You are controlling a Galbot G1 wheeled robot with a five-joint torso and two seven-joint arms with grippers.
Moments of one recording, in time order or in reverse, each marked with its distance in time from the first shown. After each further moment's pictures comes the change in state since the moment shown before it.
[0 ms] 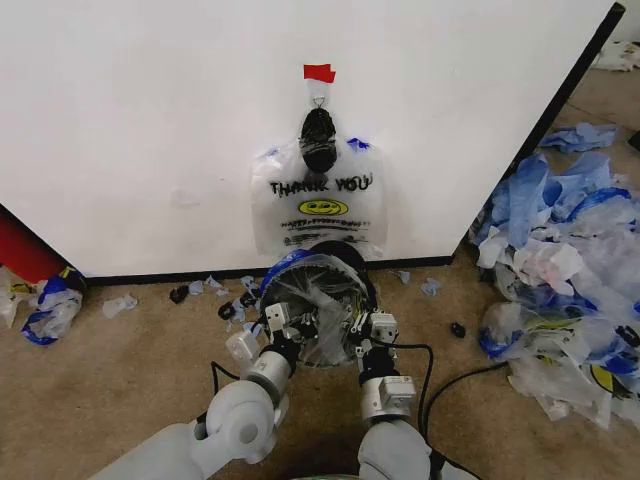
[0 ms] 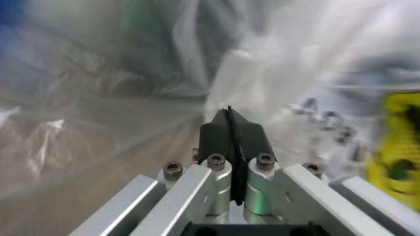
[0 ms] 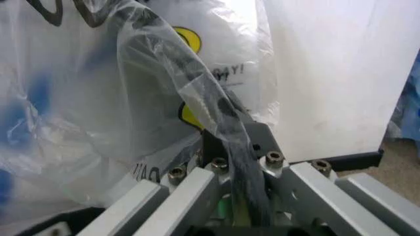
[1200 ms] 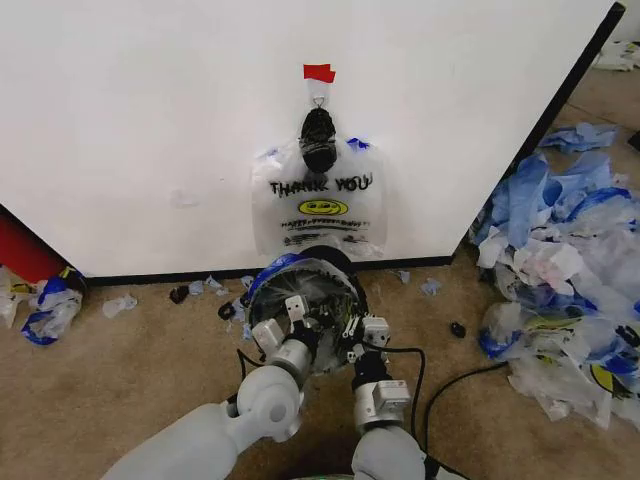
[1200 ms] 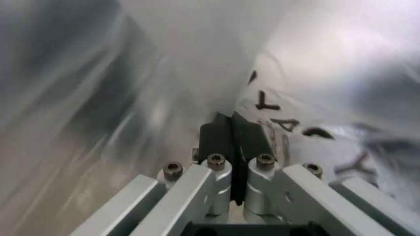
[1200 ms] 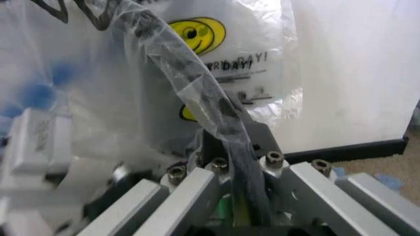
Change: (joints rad) left arm -0.146 -0.123 0.088 0.165 0.003 -0.019 -0.022; right arm -0.031 0.007 -0.053 0.032 -0.007 0.000 -0.007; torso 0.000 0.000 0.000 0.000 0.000
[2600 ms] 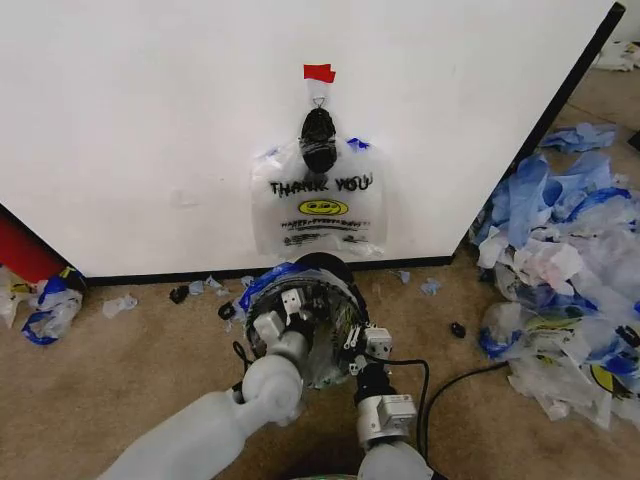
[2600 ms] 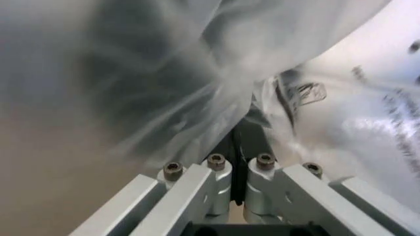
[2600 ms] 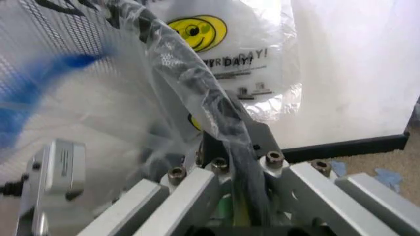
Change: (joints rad) left arm 0.020 0.015 0.016 0.062 0.094 0.006 -0.029; right arm -0.046 -0.020 0.009 0.028 -0.010 0.018 -0.016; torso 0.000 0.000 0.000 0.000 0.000
